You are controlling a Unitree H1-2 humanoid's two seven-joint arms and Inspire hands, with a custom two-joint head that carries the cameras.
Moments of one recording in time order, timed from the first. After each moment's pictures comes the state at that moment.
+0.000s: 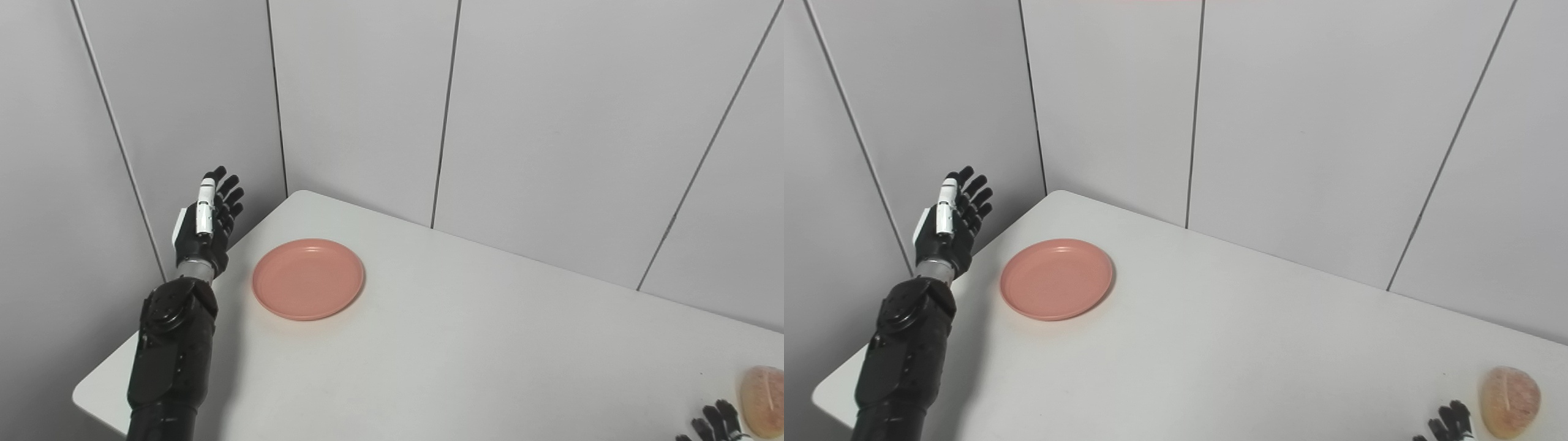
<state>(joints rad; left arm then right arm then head) -0.46 0.43 0.56 0.25 -0.41 0.18 0.04 -0.13 -0.07 -0.06 0.03 0.22 -0.01 0.14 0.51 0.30</state>
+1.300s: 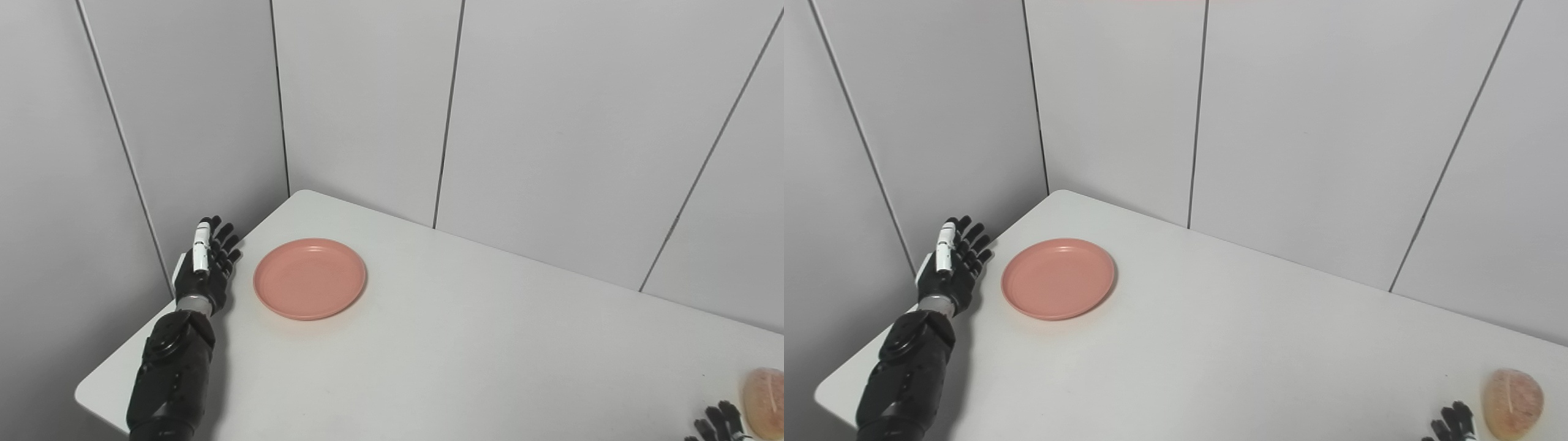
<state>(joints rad) -0.44 0.43 0.57 0.47 -0.50 0.13 0.01 -0.13 -0.08 -0.06 0.03 0.22 -0.01 0.14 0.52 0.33</state>
